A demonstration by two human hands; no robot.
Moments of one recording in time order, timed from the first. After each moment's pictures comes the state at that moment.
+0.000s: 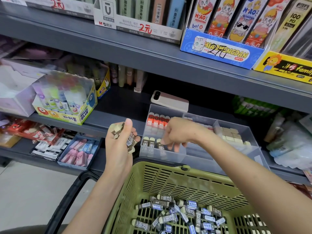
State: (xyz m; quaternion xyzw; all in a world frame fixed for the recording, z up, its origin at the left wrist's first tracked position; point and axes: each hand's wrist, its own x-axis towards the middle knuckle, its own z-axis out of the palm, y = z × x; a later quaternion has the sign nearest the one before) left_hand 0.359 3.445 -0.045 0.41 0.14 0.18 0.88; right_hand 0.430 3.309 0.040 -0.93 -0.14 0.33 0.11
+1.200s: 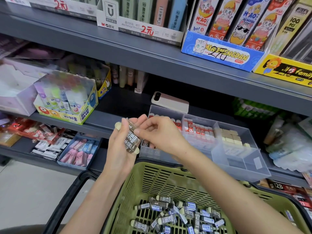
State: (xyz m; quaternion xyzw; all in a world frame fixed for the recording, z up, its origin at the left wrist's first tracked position) left_hand 0.356 3.442 -0.036 0.31 0.06 0.11 0.94; right_hand 0.391 3.340 0.028 -0.85 -0.15 0.16 0.48
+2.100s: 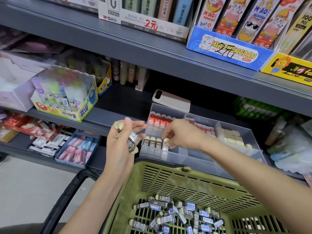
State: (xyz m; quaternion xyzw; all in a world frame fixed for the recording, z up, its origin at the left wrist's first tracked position) left_hand 0.355 3.439 -0.035 0.39 0.12 0.18 0.90; right_hand 0.437 3.295 0.014 -0.94 -0.25 0.21 0.13
